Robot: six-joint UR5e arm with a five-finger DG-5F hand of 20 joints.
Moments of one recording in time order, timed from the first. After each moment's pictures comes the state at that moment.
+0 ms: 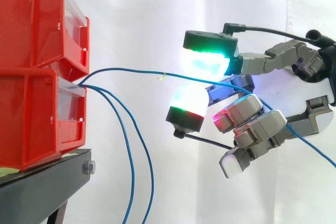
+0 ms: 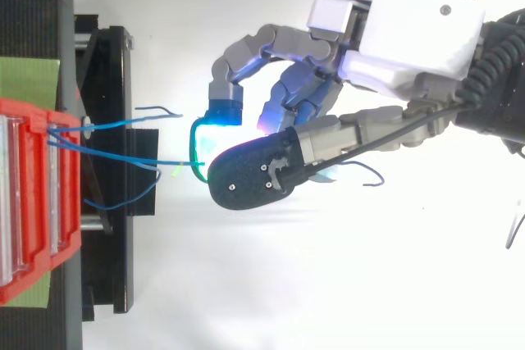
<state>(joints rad) 0.17 -2.25 -1.06 -3.22 -1.21 -0.02</state>
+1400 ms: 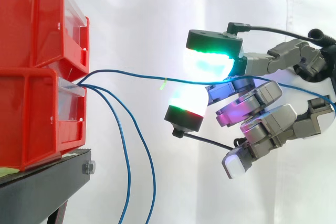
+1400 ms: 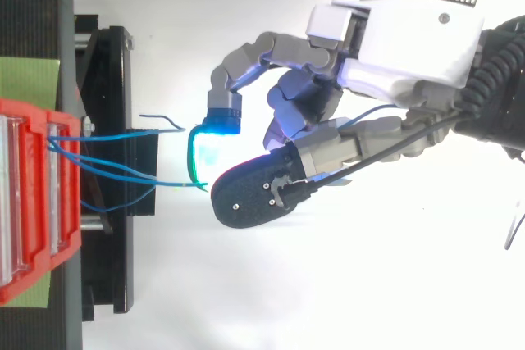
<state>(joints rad) 0.18 -2.25 -1.06 -3.22 -1.21 -0.01</state>
